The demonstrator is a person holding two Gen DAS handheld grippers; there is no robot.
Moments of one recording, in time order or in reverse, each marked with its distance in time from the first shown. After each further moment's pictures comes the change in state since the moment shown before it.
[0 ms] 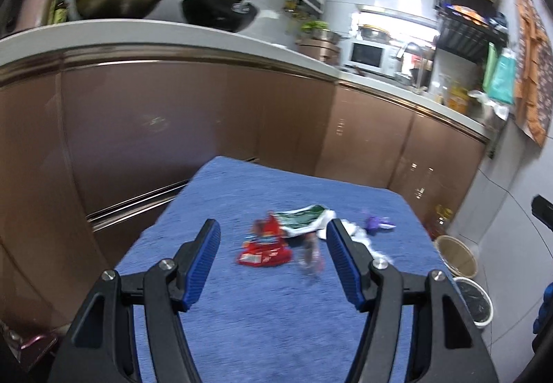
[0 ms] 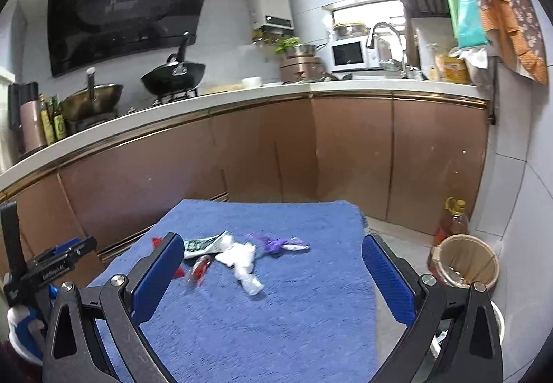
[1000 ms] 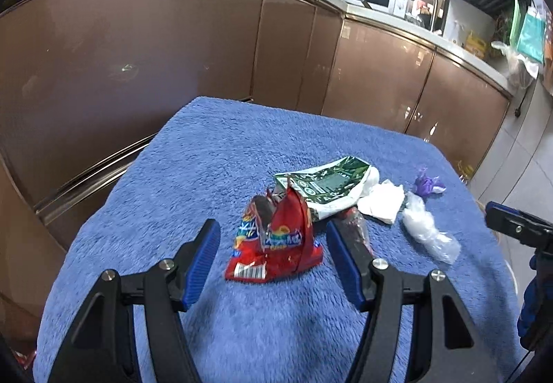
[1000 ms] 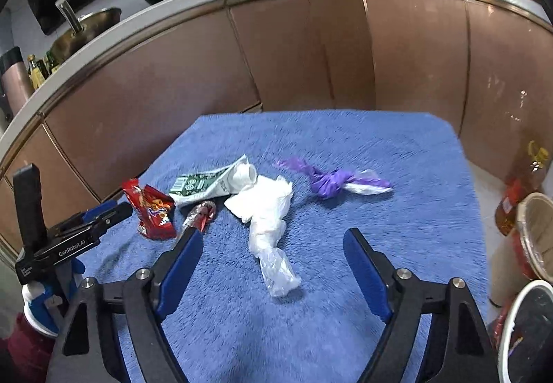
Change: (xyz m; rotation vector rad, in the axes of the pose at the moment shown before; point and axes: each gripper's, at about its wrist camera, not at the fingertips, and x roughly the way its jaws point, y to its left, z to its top) left arm 0.178 -0.001 -0.021 0.068 0.245 -0.021; right arm 0.210 -0.001 -0.050 0.031 0.380 0.223
